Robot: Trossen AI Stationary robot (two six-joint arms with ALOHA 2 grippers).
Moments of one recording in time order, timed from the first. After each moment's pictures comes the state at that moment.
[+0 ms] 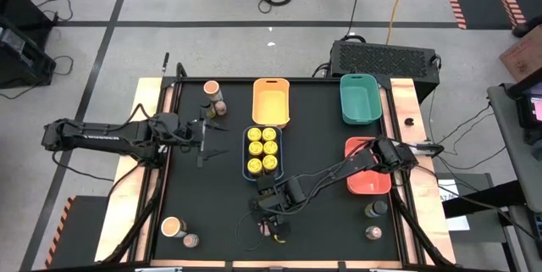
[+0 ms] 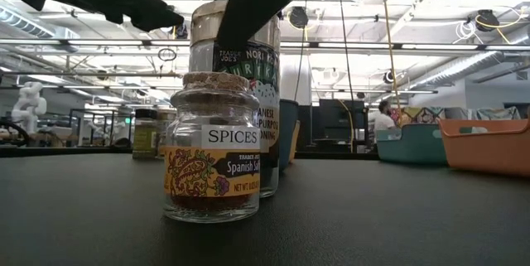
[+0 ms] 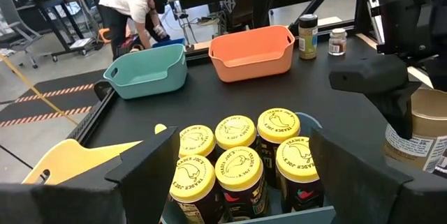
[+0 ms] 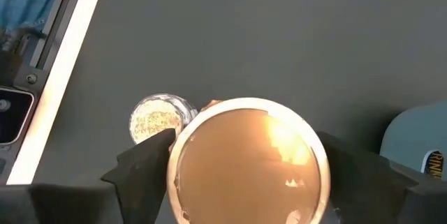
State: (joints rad) left arm 0.05 0.68 0.42 0.04 0.06 0.22; right arm 0.38 2.20 1.92 -0.81 0.02 0.10
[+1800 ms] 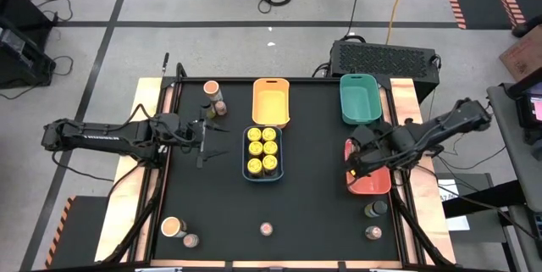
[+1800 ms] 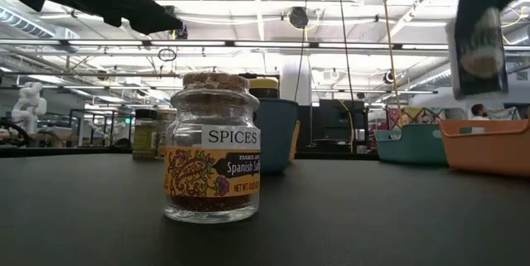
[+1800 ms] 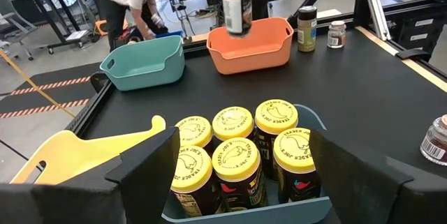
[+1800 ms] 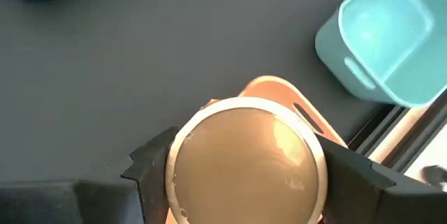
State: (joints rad) left arm 0.05 0.68 0.42 0.01 0.06 0.21; right arm 0.39 1.19 1.15 -1.47 0.40 1.17
